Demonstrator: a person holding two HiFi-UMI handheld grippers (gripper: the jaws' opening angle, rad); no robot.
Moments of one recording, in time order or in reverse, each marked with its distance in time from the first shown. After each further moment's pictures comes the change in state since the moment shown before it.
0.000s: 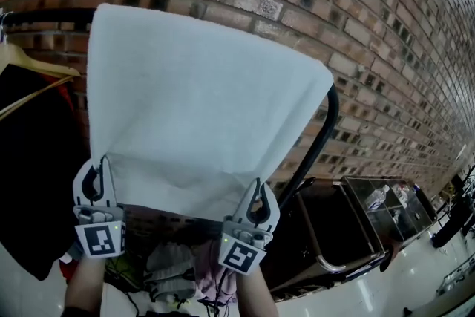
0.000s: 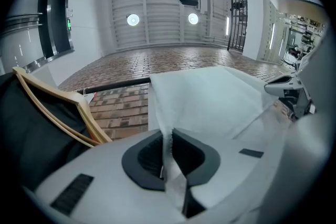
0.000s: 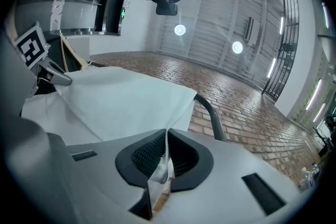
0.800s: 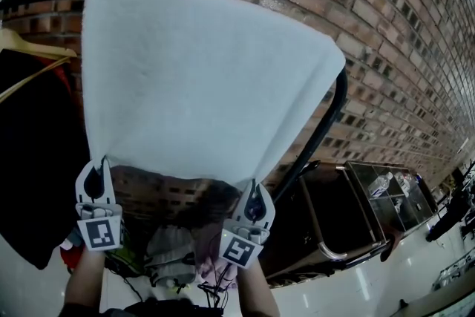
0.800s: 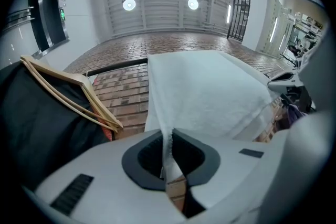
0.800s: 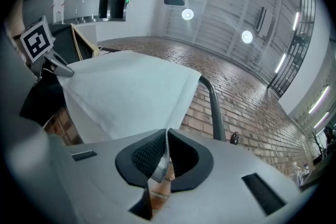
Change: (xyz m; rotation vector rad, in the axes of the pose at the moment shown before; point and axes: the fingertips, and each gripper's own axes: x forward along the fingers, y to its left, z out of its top) left arm -0.037 -0.014 -0.064 0.002 0.165 -0.025; right arm -0.049 0.008 -0.065 -0.035 0.169 0.053
